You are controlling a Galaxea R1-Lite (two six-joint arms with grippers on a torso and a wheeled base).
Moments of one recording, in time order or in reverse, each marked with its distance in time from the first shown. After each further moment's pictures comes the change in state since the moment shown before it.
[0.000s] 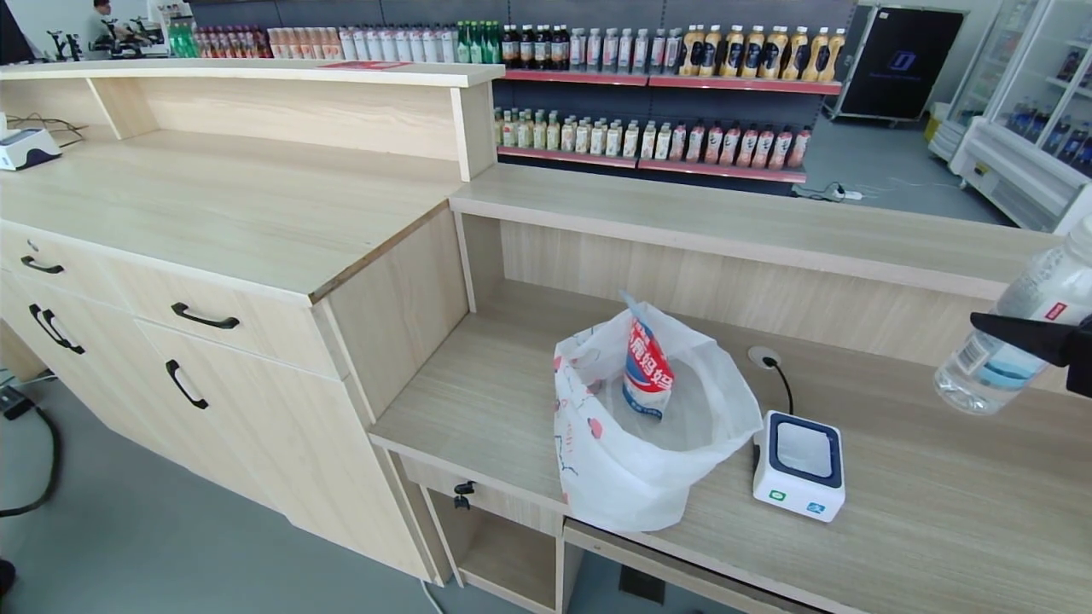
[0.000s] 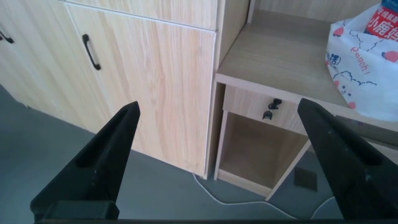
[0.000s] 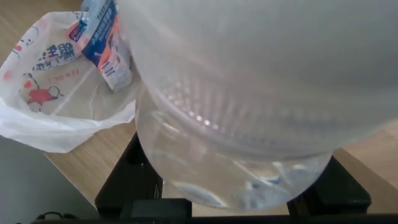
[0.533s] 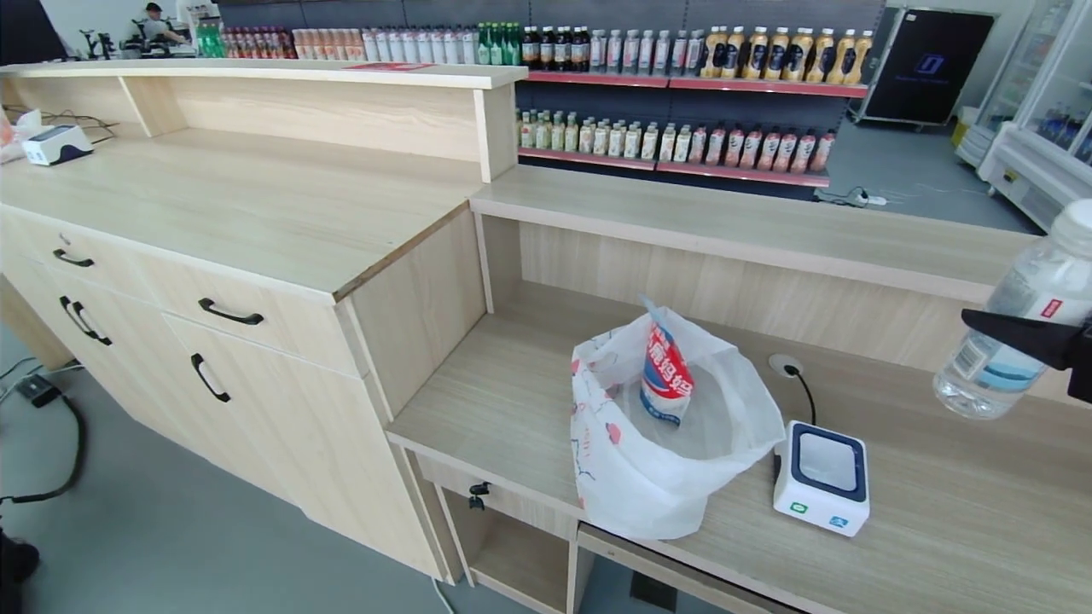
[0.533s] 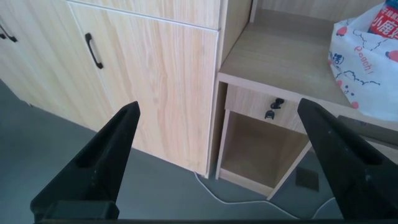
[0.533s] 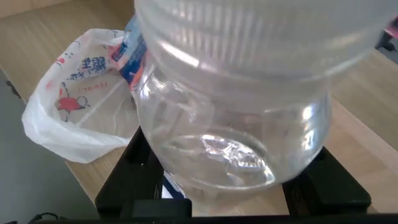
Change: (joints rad) left arm 0.001 0.000 0.000 0.000 0.000 0.000; right arm 0.110 -0.056 0.019 -0.001 0.004 -0.026
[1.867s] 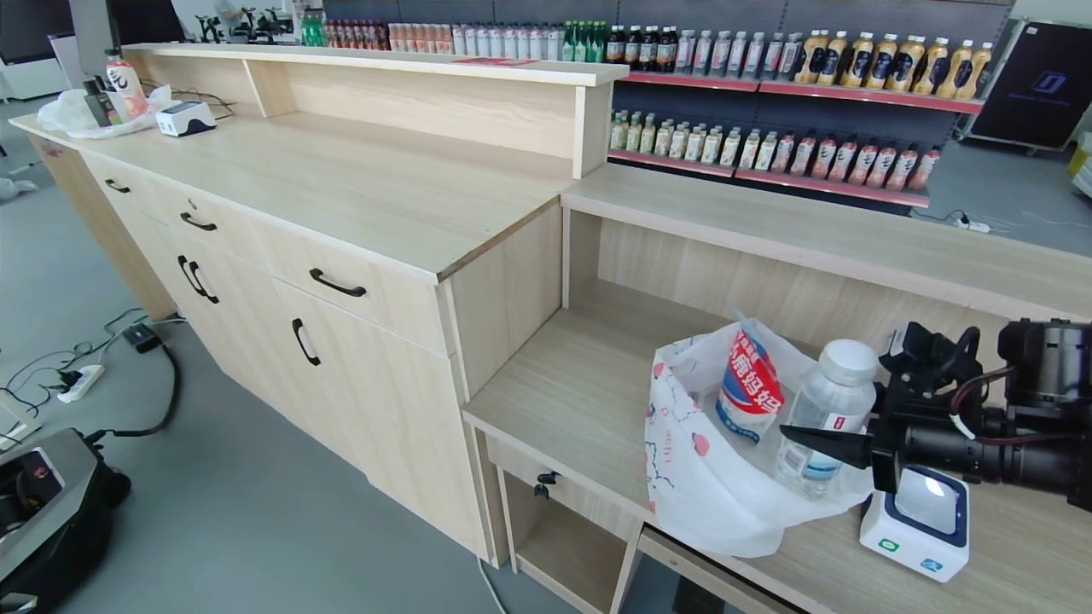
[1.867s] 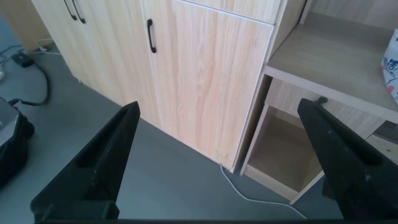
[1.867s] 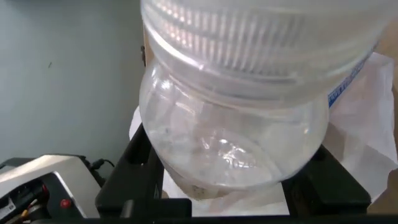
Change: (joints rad) left arm -0.001 0.000 0.000 0.000 0.000 0.000; right arm 0.221 0.414 0.217 -0.378 0.168 -0.121
